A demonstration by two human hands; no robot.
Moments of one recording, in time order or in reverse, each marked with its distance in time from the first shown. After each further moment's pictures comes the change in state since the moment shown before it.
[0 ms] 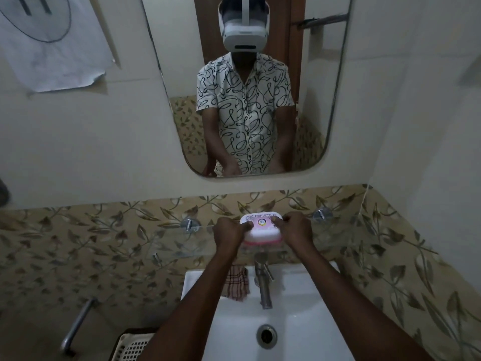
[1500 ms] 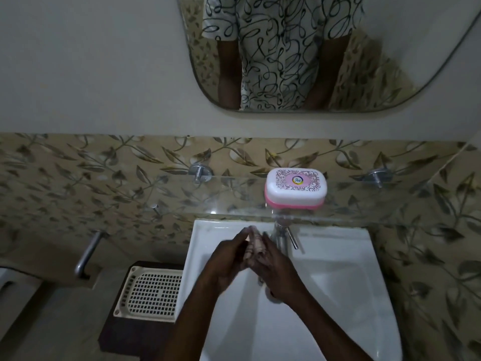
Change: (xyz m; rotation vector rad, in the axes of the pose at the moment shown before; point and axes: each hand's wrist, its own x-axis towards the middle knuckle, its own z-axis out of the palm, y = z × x) left_hand -0.033 -0.148 -0.011 -0.618 -0.469 -0.479; right_hand -0.109 0.081 0.113 0.256 -0.634 -0.110
